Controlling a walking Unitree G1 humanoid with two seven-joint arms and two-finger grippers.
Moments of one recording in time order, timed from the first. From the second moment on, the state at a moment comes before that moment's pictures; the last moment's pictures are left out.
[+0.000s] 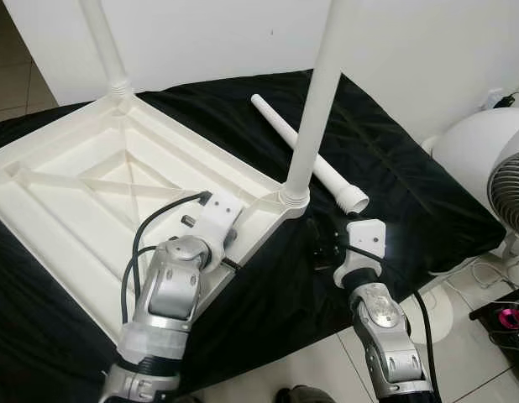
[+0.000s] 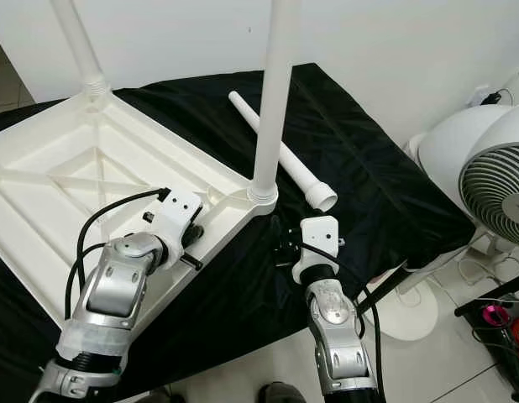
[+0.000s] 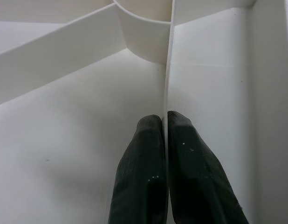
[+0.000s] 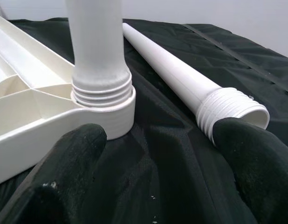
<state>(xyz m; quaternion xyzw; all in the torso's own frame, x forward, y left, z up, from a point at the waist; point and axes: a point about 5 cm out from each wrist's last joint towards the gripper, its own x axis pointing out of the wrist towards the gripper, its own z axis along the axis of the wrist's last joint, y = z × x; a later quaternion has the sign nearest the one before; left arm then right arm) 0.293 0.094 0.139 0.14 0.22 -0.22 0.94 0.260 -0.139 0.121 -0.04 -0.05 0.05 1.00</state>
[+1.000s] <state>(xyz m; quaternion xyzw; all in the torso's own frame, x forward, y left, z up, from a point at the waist) 0.246 0.077 0.174 0.11 0.00 -0.44 0.89 0.262 -0.137 0.122 -0.04 -0.05 0.05 1.00</state>
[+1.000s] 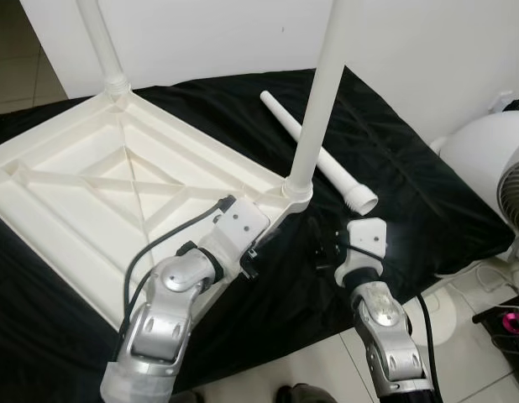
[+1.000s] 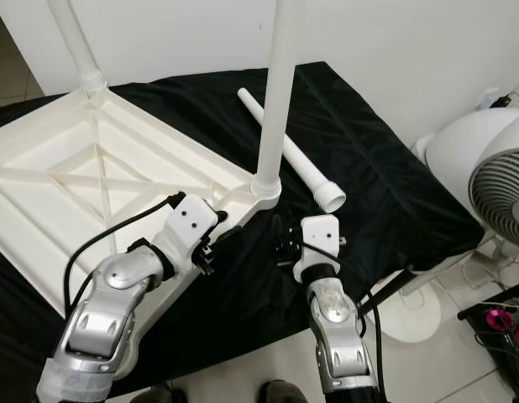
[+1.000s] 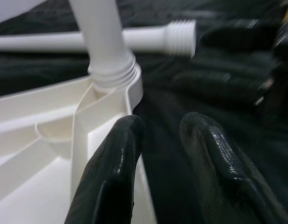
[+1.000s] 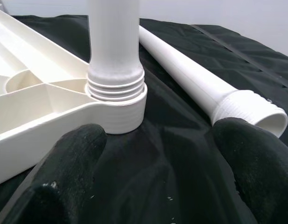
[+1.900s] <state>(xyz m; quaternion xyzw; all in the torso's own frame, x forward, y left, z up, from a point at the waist) 0.240 0.252 0.160 0.20 0.18 -0.36 0.89 0.270 -0.143 0.115 -0.05 -0.04 0.05 1.00</state>
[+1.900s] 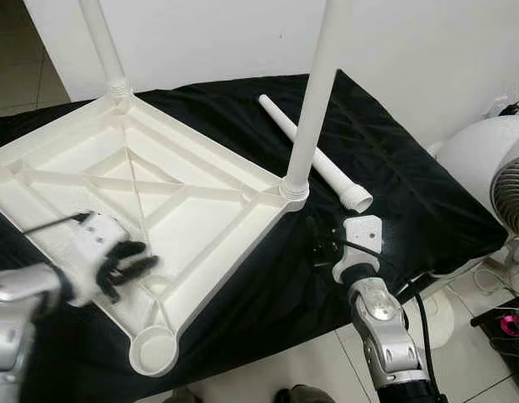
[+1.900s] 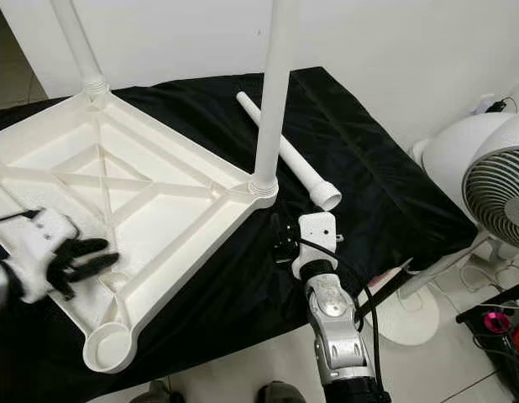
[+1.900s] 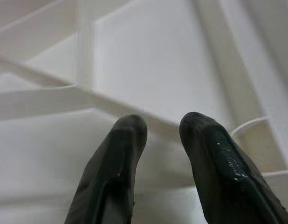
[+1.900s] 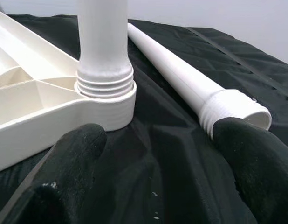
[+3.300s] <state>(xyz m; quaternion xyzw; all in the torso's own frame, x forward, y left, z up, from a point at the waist) 0.248 0.255 0.143 0.37 0.11 -0.45 0.80 0.283 -0.142 0.117 -0.07 -0.05 0.07 0.99</state>
